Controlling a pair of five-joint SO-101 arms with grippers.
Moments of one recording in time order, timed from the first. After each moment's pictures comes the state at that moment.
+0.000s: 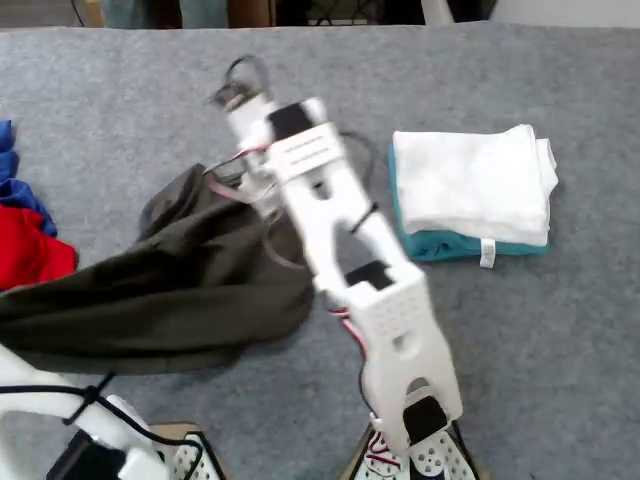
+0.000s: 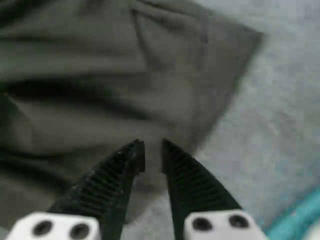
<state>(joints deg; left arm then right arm) -62.9 -32.7 8.6 100.9 -30.0 -29.6 44.2 -43.6 91.7 12.0</state>
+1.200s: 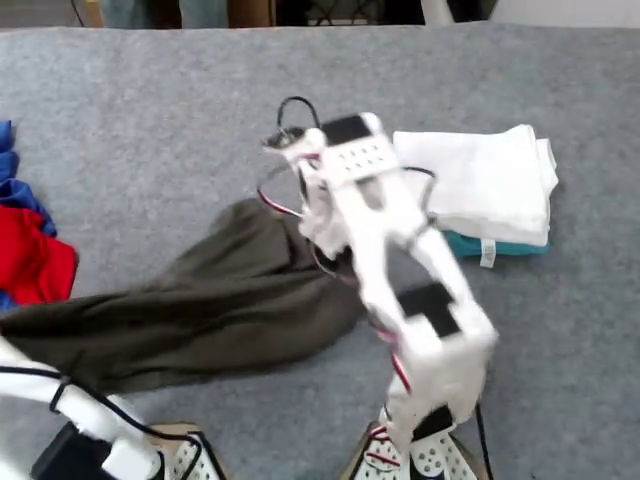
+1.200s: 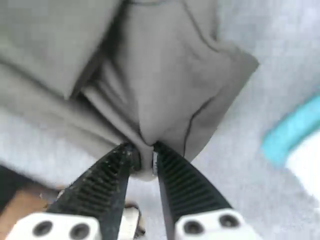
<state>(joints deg) -60.1 -28.4 25.5 86.5 -30.1 -19.4 14.7 -4.4 100.6 22.3</state>
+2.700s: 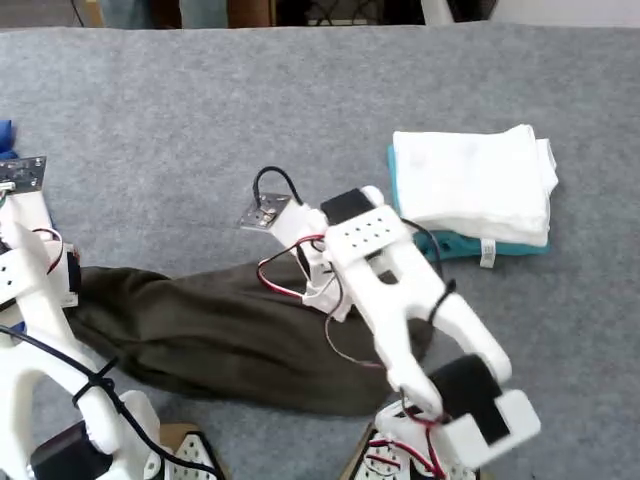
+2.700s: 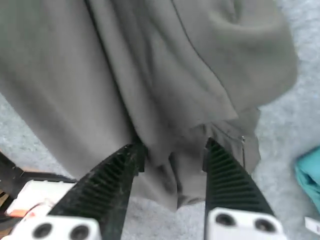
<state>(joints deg) -37.7 -28.4 33.7 79.9 -23.3 -26.5 -4.9 28.1 83.5 32.8</state>
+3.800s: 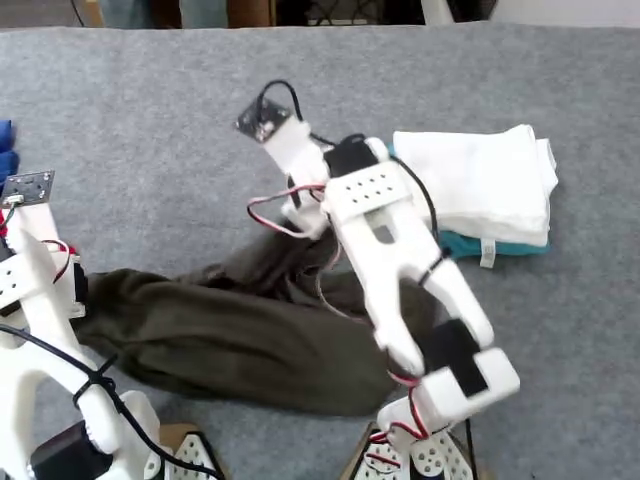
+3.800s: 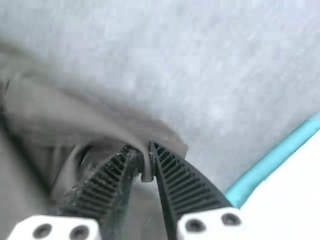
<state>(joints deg) -38.0 -28.4 37.9 79.1 -23.3 -22.9 6.9 3.1 68.9 27.7</state>
